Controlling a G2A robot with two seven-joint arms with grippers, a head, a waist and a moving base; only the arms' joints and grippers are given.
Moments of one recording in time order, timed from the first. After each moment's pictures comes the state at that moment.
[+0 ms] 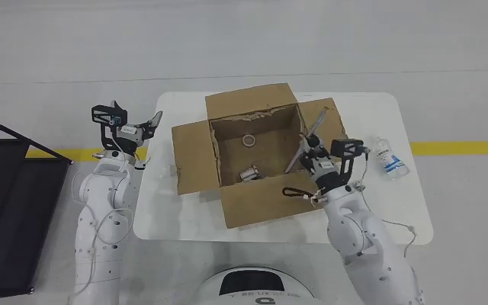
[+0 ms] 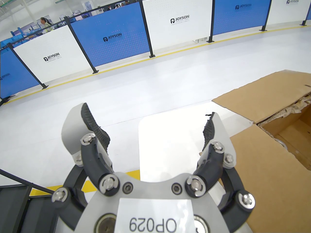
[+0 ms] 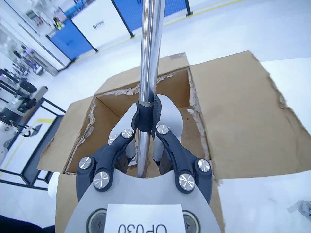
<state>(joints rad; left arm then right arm) 1.45 -1.35 -1.69 -1.62 1.51 -0.24 0.03 -1.82 -1.22 1.36 -2.08 -0.92 0.08 0.05</state>
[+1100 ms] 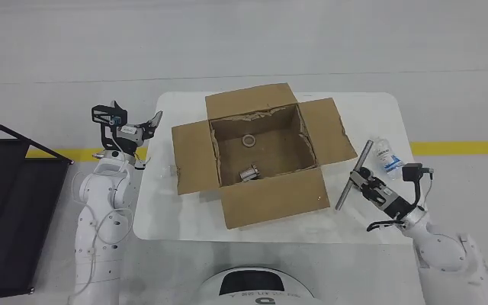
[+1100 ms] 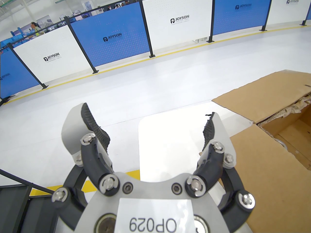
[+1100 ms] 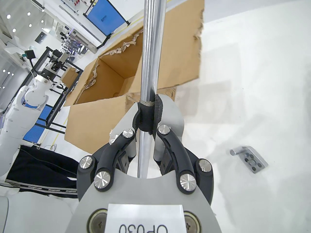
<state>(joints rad) 1.45 -1.35 -1.69 -1.62 1.51 -0.24 0.03 -1.92 -1.12 1.92 -1.74 -0.32 -0.66 0.58</state>
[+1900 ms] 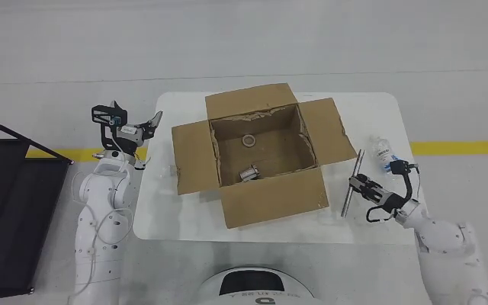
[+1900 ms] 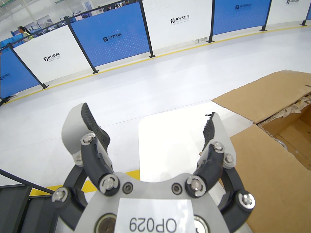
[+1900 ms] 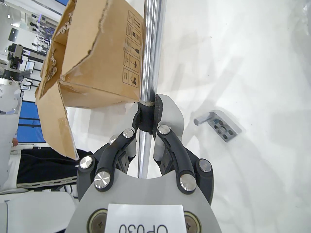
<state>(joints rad) 1.45 -1.35 -1.69 -1.62 1.51 -0.24 0.03 -1.77 -1.09 1.90 -1.55 -0.32 -0.55 0.84</state>
